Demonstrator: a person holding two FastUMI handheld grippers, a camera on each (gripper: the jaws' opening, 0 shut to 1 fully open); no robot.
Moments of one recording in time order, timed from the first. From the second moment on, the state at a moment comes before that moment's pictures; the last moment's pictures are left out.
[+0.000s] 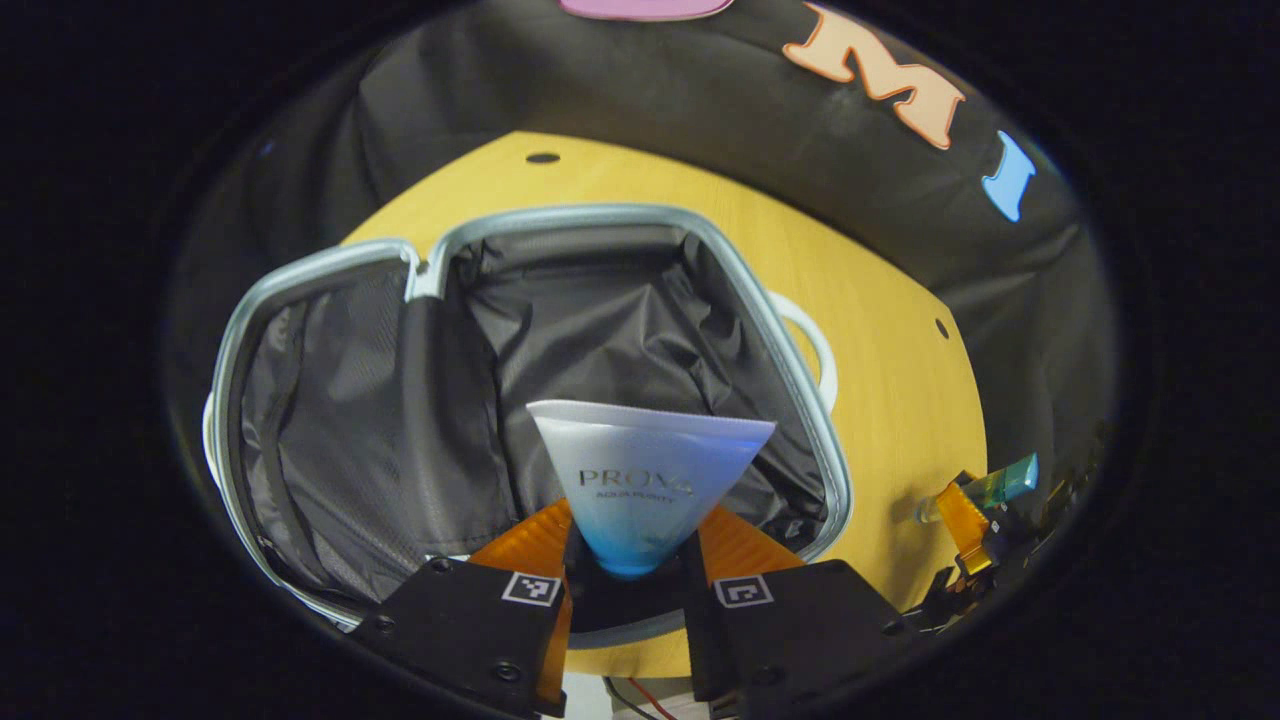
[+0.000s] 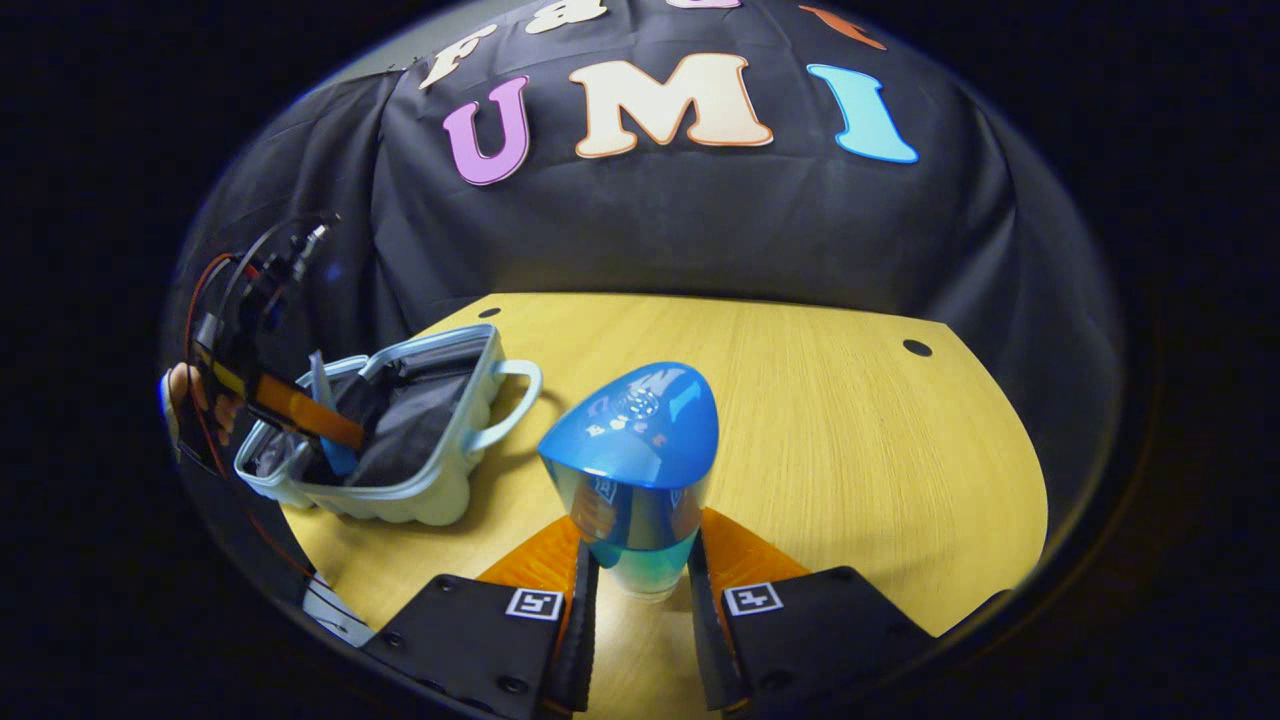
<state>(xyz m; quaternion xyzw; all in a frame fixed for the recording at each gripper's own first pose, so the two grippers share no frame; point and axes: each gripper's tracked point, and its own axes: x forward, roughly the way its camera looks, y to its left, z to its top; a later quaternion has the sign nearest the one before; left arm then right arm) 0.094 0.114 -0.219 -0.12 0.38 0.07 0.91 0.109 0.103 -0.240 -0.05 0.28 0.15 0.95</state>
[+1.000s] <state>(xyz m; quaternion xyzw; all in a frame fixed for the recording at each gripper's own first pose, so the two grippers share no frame) 0.084 0.140 -0.165 -0.16 0.36 0.06 0.92 0.117 0.324 -0.227 -0.05 0.31 0.31 0.90</state>
